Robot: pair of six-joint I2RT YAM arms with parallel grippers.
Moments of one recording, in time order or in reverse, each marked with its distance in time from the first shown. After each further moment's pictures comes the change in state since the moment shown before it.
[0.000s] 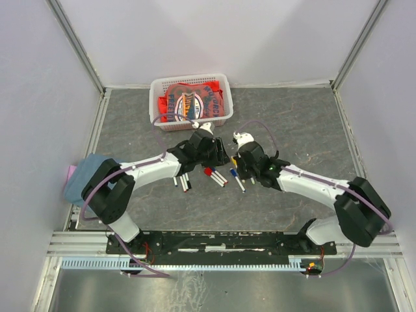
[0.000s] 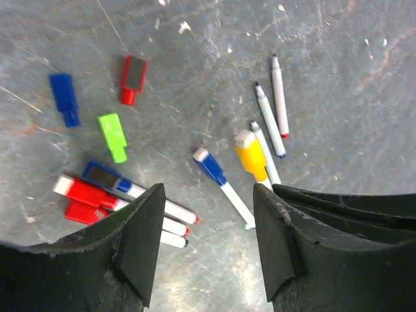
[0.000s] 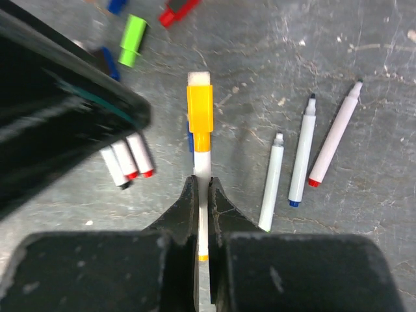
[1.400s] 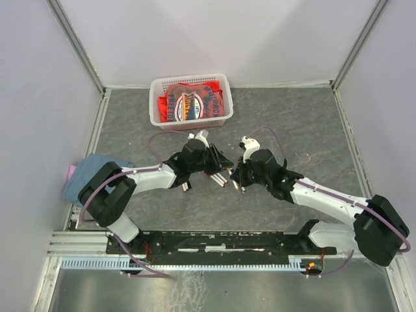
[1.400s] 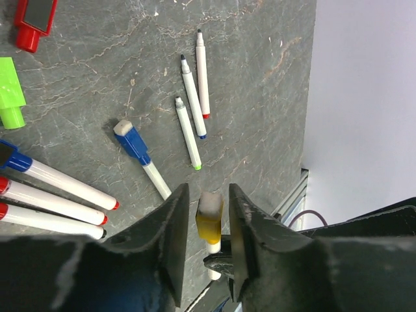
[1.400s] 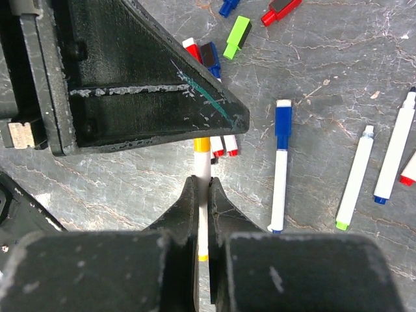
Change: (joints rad) left arm 0.001 -0.033 -0.237 0.417 0.209 -0.361; right arm 0.013 -0.233 -0.160 0.162 -0.243 0.129
